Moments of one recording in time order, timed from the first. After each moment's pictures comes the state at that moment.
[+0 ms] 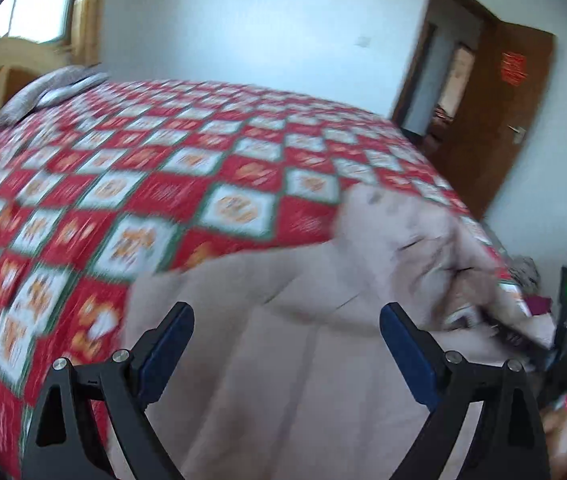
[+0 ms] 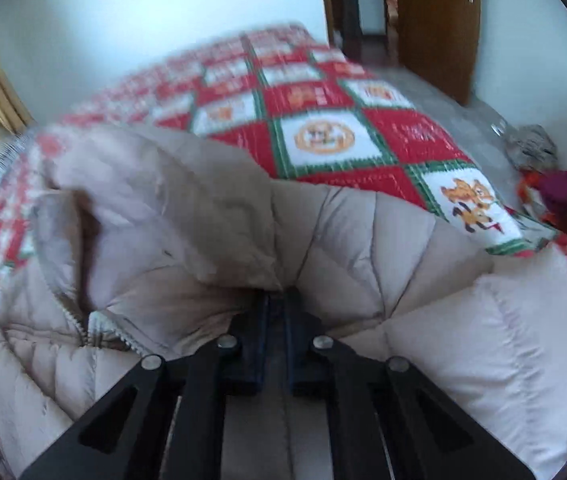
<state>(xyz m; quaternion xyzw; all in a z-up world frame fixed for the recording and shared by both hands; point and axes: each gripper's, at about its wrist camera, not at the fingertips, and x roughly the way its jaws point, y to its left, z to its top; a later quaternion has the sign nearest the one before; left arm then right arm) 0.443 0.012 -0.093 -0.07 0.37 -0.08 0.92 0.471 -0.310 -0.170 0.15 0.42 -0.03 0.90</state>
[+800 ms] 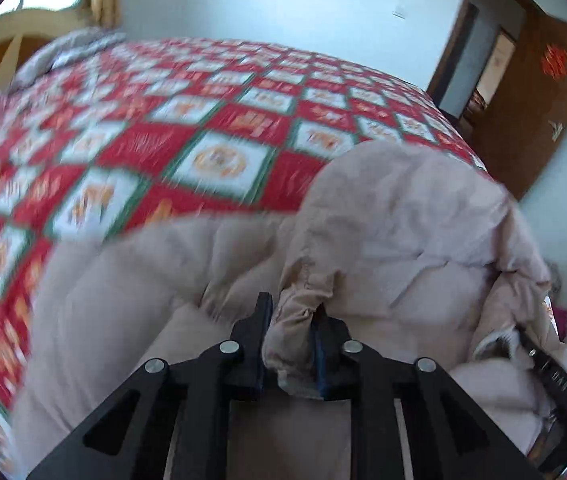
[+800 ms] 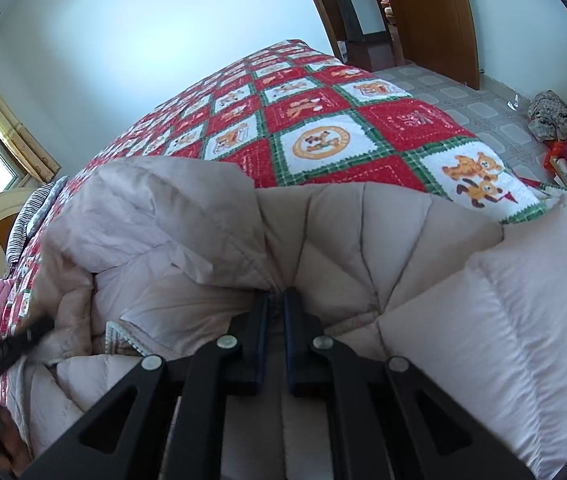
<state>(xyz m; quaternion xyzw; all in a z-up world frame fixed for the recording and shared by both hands) 0.482 -0.014 -0.159 -0.11 0.44 -0.01 0.89 0.470 -0.322 -0.175 0.21 0.40 -0.01 0.89</state>
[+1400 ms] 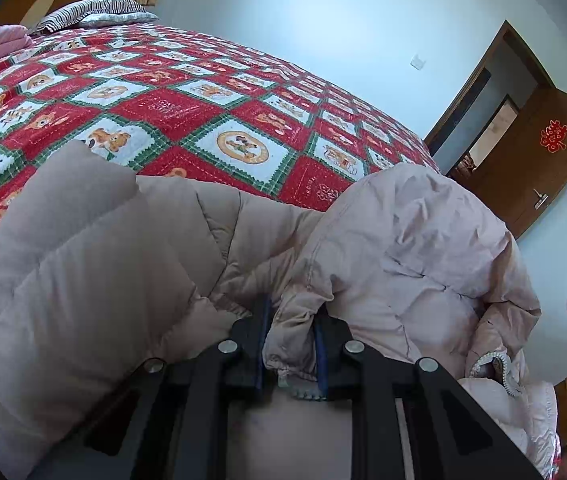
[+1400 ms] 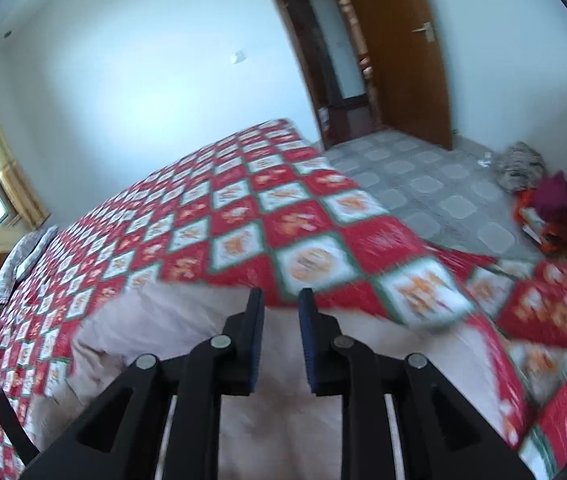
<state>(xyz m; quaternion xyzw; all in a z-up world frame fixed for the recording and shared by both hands) 0.472 0.008 -0.179 -0.22 0.37 -0.02 0.90 0.500 -0.312 -0.069 0.18 0.32 -0.06 0.93</state>
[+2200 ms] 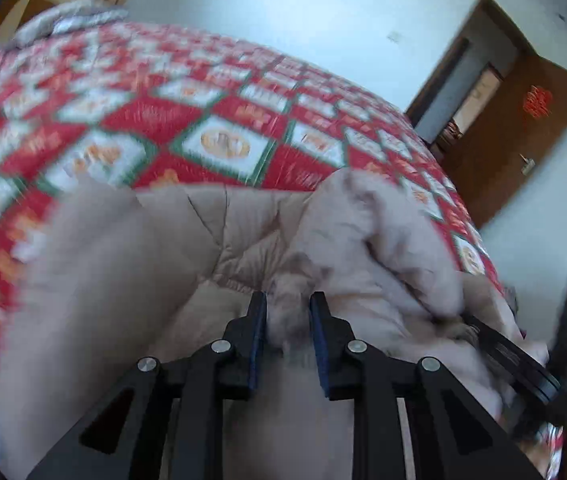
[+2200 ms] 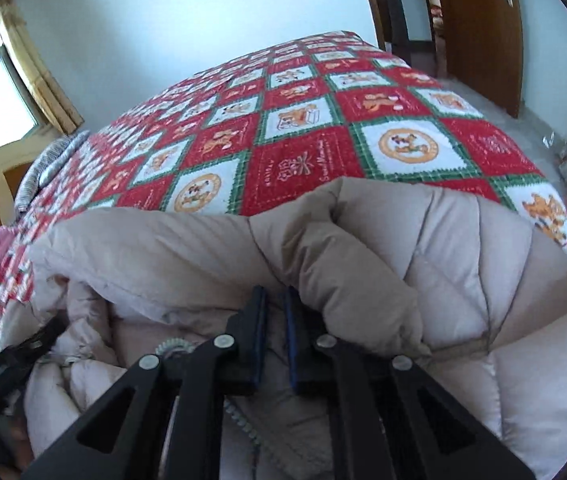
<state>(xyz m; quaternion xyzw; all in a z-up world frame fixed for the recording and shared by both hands) 0.443 0.013 -0.137 -0.17 0.39 -0.07 0.90 0.491 -0.273 -0.169 0.13 0.42 0.05 0.90</state>
